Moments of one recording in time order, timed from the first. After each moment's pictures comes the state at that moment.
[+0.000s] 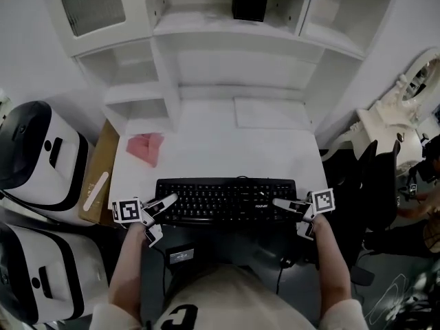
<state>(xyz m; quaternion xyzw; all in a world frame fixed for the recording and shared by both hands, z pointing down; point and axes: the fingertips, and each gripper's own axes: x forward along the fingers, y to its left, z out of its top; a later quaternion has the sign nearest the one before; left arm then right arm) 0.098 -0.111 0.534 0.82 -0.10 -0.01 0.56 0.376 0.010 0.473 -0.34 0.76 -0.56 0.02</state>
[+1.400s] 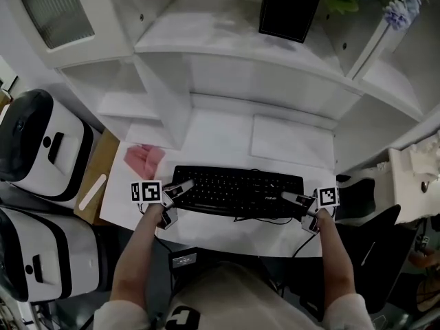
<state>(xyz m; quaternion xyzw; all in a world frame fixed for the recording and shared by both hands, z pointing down) 0.207 -0.268 0.597 0.79 -0.20 0.02 0.58 0.500 -0.182 0.545 -0.31 0.73 -0.61 -0.03</state>
